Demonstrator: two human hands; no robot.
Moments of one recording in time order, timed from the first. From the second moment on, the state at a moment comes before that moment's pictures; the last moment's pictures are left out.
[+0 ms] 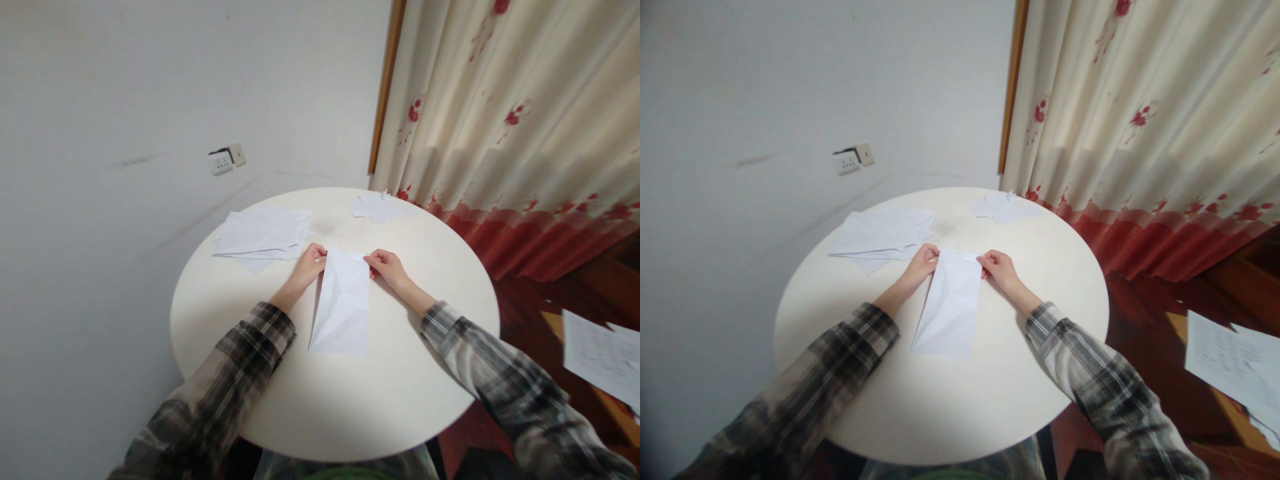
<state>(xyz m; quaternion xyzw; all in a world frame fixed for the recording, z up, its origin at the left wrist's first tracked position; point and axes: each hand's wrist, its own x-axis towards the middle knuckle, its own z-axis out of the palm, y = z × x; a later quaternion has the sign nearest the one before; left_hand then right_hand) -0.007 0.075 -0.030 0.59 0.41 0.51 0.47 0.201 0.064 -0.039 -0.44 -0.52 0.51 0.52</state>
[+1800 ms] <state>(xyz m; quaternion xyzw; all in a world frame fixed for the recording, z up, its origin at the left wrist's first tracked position) -0.005 0.073 -0.028 0.57 0.42 0.48 0.52 0.200 0.062 -0.041 -0.43 -0.56 0.49 0.52</state>
